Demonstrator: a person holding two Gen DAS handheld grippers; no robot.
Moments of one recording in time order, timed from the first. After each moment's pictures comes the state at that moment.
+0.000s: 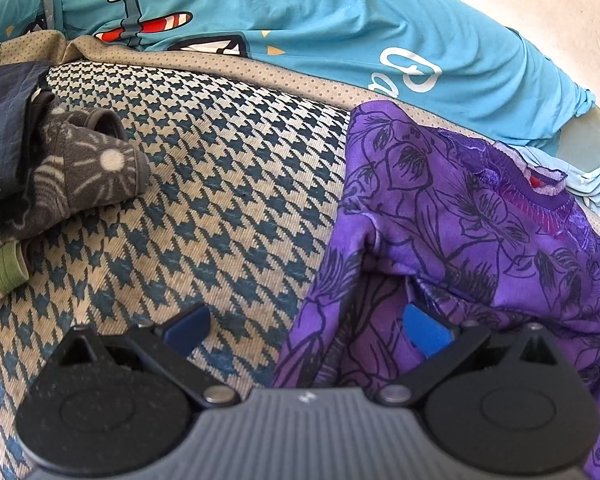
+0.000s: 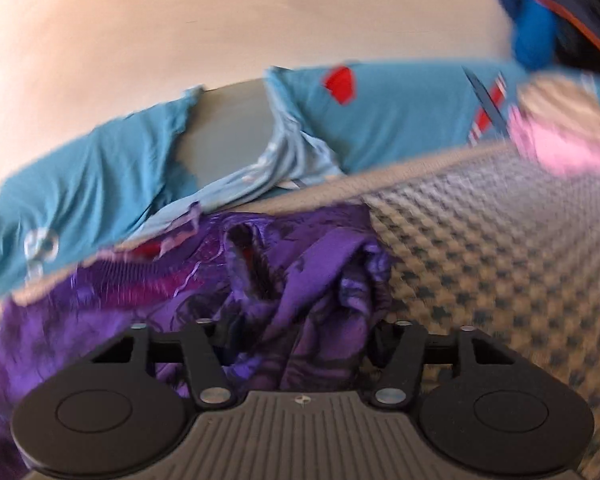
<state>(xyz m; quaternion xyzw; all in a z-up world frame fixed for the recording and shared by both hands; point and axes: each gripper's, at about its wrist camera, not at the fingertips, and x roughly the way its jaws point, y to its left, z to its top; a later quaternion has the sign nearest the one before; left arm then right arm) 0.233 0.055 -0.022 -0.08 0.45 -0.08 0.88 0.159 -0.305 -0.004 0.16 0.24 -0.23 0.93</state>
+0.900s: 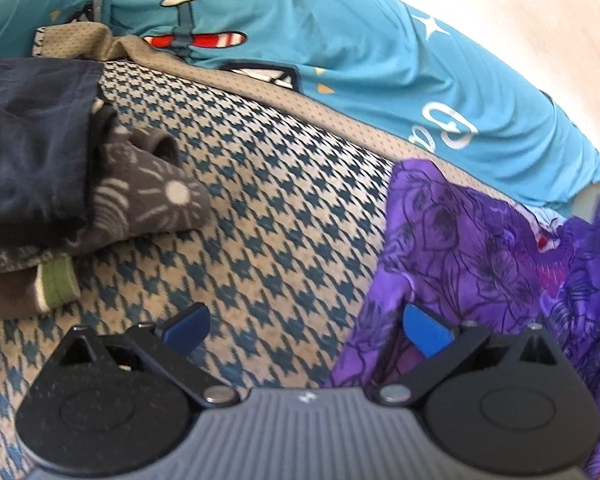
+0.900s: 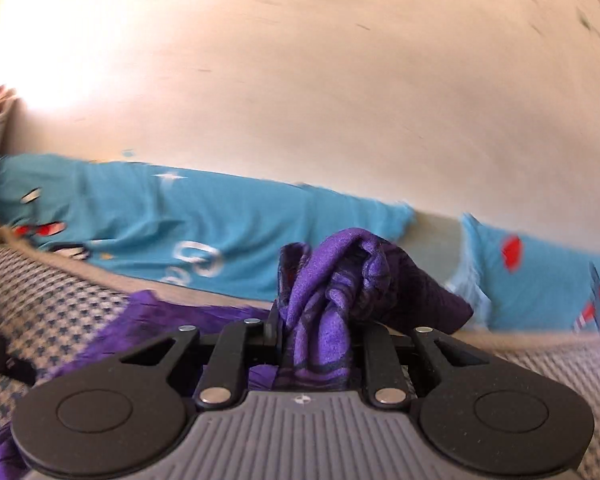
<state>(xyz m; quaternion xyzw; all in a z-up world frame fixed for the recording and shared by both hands) 0.237 0.099 -0.003 -0.15 0.43 -0.04 0.89 0.175 -0.143 0.042 -0.09 0.13 -0.07 0.98</state>
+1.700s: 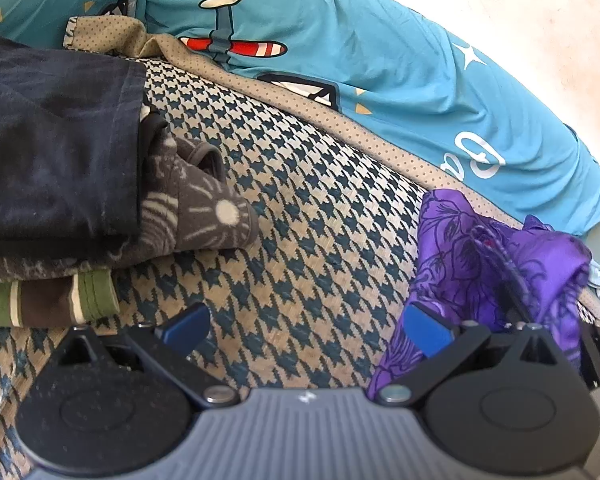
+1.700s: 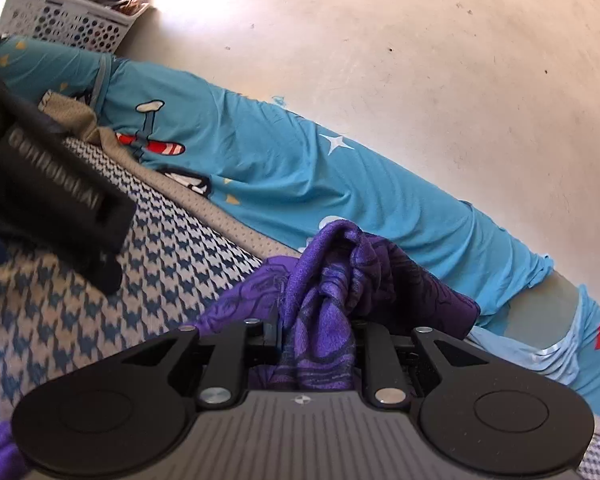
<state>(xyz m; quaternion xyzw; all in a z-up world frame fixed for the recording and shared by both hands) 0.240 0.122 -0.007 -0.17 0.43 -0.02 0.89 0.211 -0.042 -0.007 -0.22 0.16 0.04 0.96</state>
